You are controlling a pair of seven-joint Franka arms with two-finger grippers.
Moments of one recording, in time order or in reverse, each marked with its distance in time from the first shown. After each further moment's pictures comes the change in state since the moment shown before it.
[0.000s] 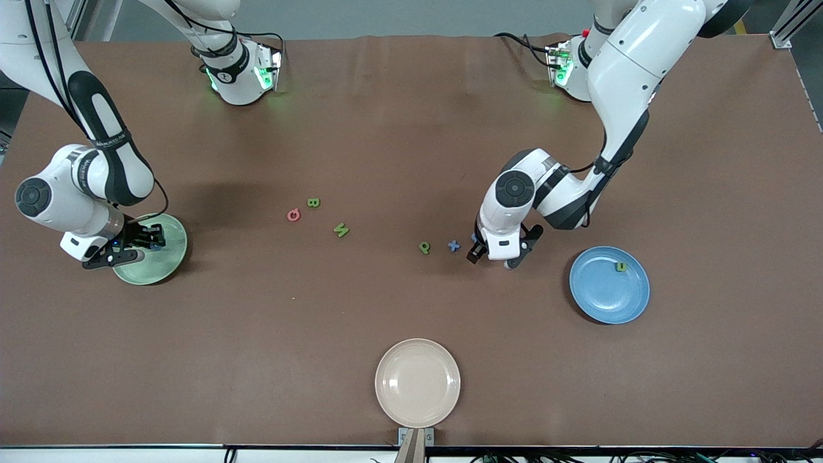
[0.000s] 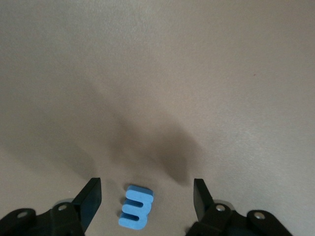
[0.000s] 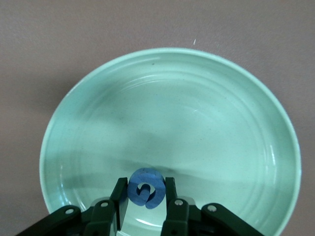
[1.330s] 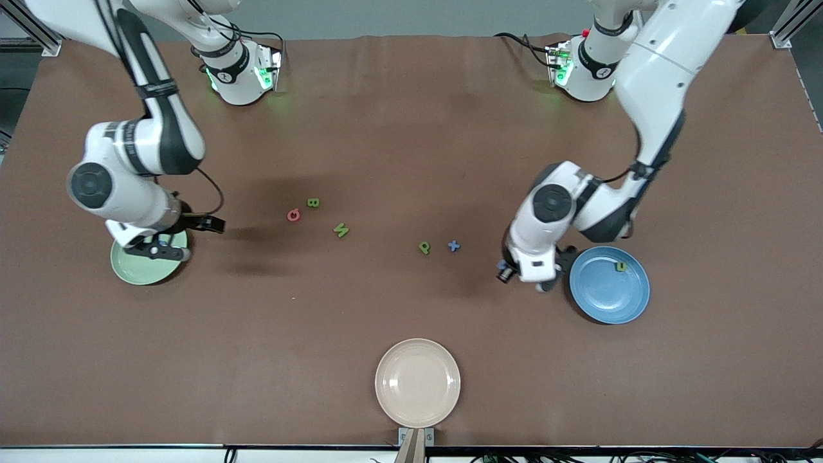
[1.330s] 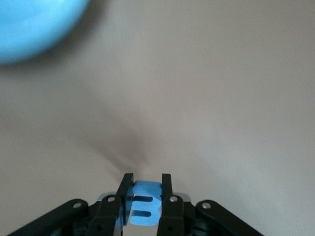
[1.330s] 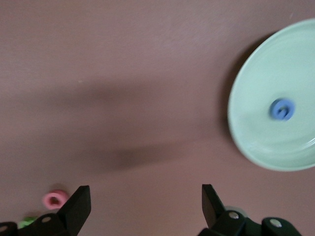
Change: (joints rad) left arm 0.137 -0.047 0.029 0.069 0.016 -0.037 0.212; right arm 0.372 -0.224 0.036 0.027 0.003 -0.346 0.815
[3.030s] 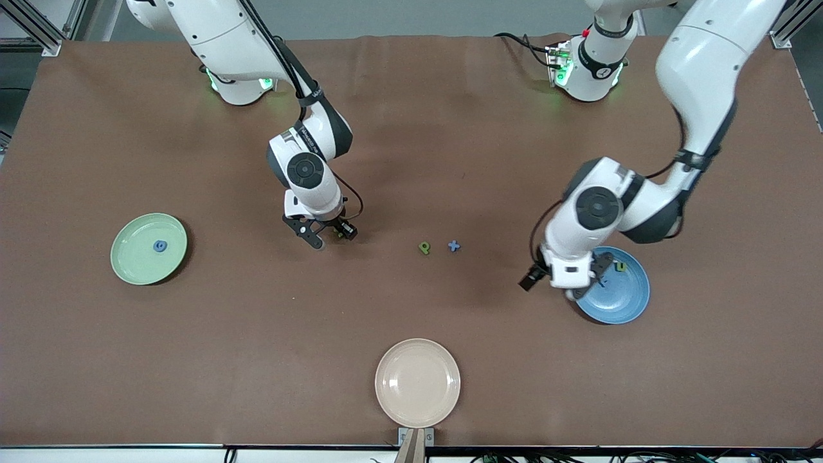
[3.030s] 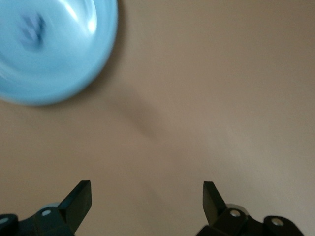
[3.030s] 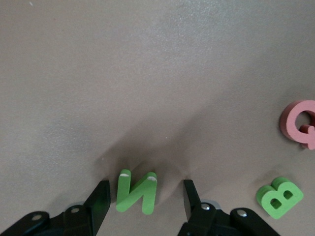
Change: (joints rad) left arm 0.130 -0.005 -0.204 0.039 0.034 -0.144 -0.004; right arm 0.499 0.314 -0.018 0.073 0.056 0.375 0.942
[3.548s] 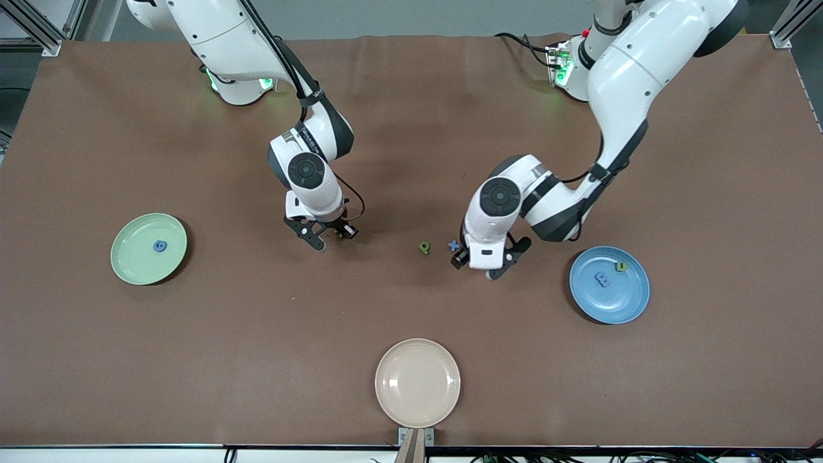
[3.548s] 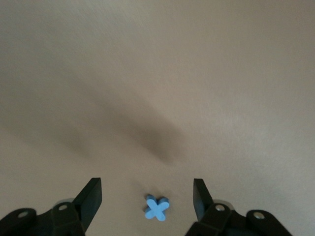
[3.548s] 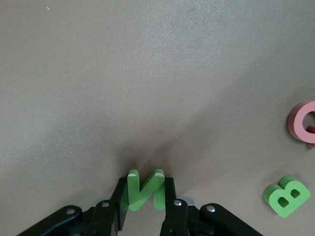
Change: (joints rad) left arm -0.251 0.151 0.067 0.114 0.003 0.004 -0.128; right arm 0.001 0.001 0.001 0.014 0.001 -0.001 0.001
